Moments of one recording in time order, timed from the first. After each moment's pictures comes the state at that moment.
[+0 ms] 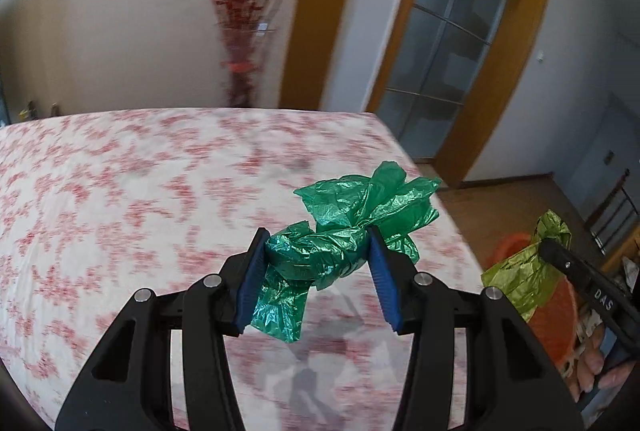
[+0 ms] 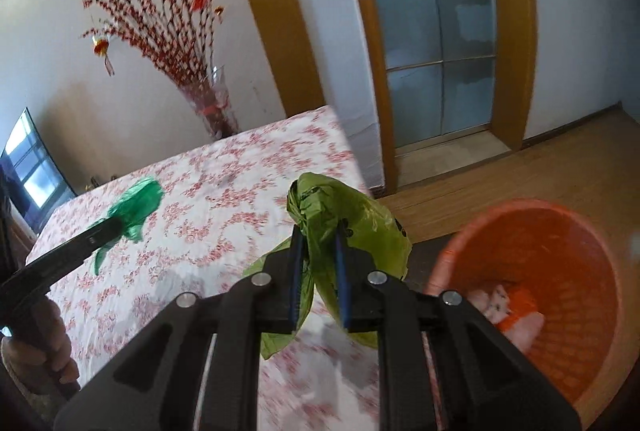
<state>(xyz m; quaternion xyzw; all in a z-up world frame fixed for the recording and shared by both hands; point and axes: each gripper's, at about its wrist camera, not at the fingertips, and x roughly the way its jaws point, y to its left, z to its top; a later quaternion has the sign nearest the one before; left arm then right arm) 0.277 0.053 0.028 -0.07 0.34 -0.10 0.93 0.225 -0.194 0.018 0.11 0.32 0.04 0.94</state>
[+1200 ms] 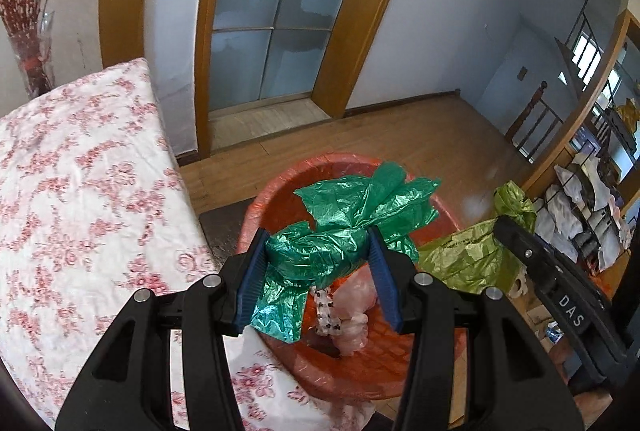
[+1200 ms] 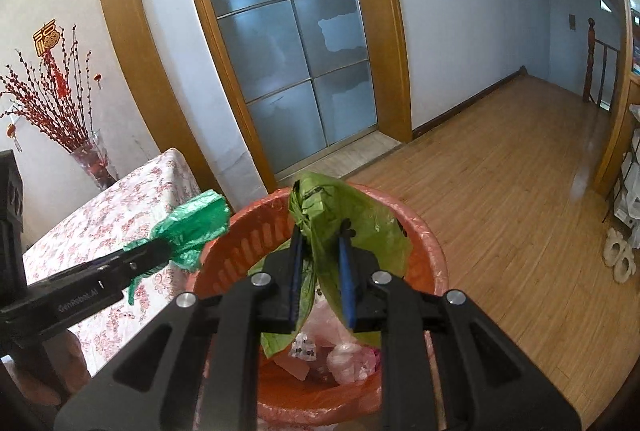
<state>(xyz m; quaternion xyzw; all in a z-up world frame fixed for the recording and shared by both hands) 0.252 -0.204 -0.004 -0.01 0.40 -0.30 0.87 0.128 -0.382 -0.010 0.16 0.28 -0.14 0.94</state>
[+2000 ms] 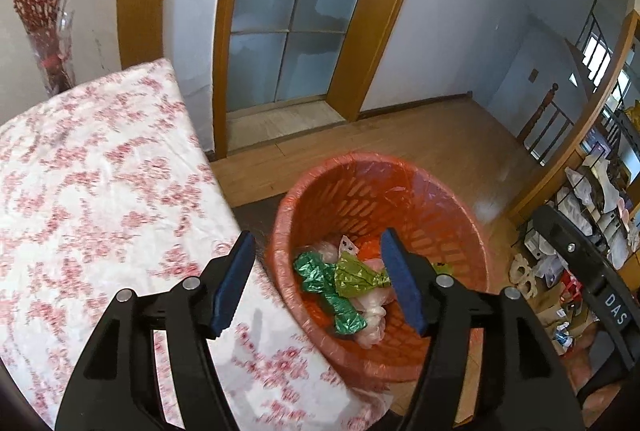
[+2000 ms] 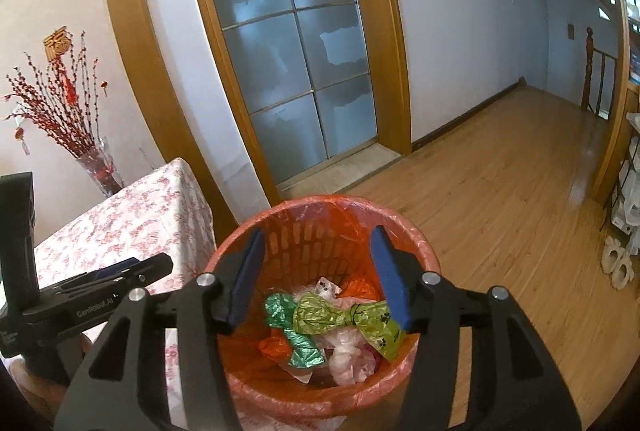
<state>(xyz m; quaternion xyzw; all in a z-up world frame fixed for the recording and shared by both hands) 0.239 -0.175 0.009 -0.01 0.40 -0.27 0.88 0.105 -0.367 0.013 0.15 0.26 -0.14 0.95</state>
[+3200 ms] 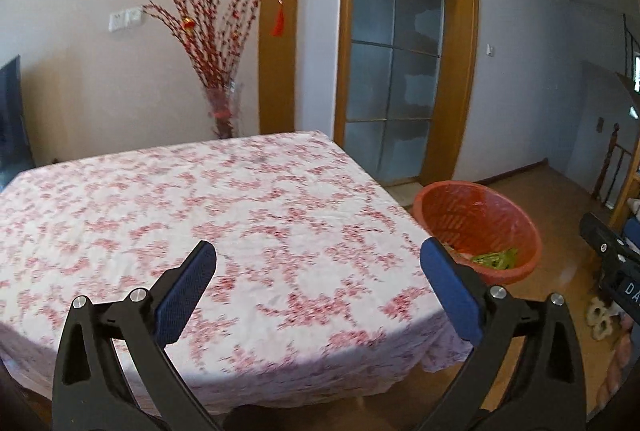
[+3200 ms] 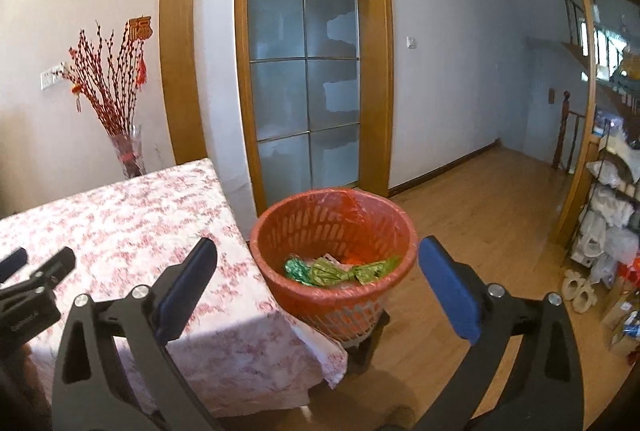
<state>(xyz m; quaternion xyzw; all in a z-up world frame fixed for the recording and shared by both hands) 0.044 -0.019 0.027 0.01 0.22 -0.09 0.97 -0.052 -0.219 0.029 0.06 0.18 -0.19 0.96</state>
